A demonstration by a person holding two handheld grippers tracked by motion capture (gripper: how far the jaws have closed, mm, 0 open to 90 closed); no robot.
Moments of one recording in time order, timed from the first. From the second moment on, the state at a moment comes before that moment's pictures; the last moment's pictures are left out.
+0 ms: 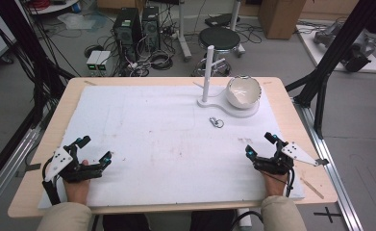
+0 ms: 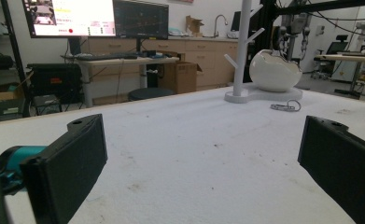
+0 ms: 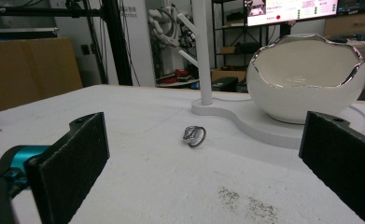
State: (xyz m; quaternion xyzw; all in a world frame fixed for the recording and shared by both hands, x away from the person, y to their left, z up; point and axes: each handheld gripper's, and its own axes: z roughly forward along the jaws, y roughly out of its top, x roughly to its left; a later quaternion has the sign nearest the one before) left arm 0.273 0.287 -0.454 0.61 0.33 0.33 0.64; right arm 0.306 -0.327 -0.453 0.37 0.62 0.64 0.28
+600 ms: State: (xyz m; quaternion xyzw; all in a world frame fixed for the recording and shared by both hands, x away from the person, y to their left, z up) left arm 0.273 0.287 -0.454 0.61 0.33 0.33 0.64; right arm 0.306 -0.322 -0.451 0.36 0.63 0.62 0.30
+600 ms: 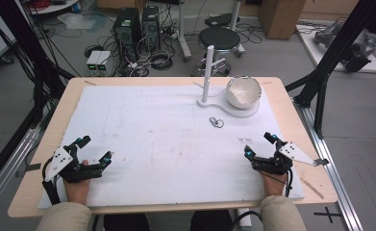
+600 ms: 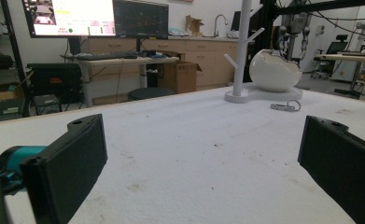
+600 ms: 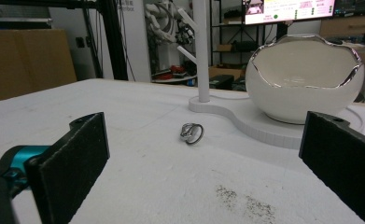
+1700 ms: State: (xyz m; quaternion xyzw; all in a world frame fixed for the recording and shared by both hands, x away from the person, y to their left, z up) left arm 0.274 0.287 -0.454 0.61 0.33 0.33 0.64; right arm 0.424 -0.274 -0.341 0.33 0.80 0.45 0.20
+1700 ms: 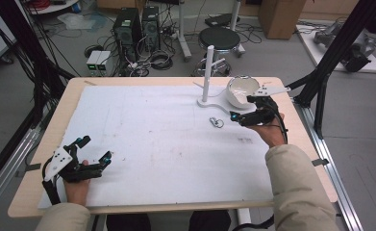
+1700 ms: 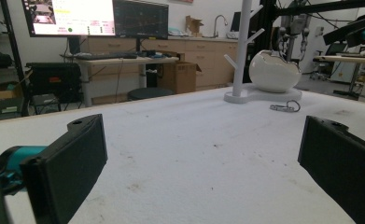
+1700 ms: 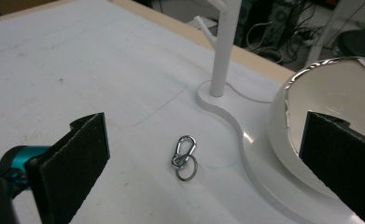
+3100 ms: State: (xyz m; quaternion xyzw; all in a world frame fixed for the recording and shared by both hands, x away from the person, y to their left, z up) left arm 0.273 0.287 -0.454 0.61 0.33 0.33 0.64; right arm 0.481 -0.222 -0.410 0.34 0.89 0.29 0.05
